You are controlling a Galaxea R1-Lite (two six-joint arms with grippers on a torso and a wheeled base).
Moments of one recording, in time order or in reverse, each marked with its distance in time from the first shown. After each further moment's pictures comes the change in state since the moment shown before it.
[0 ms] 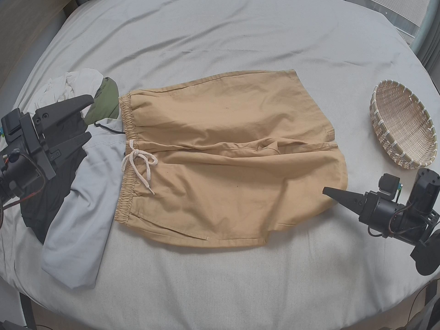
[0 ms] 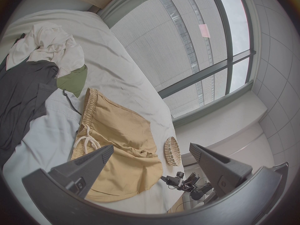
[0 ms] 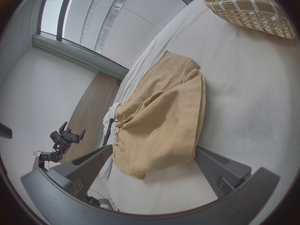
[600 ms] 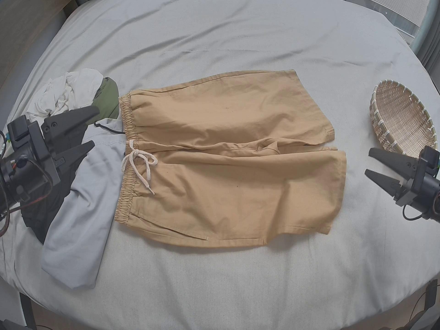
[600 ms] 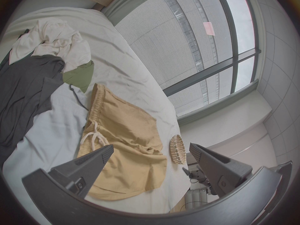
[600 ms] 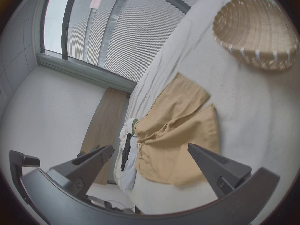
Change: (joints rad) left arm 0.010 0.039 0.042 0.000 0.010 0.033; right arm -0.131 -0.374 -0.142 0.353 0.079 0.153
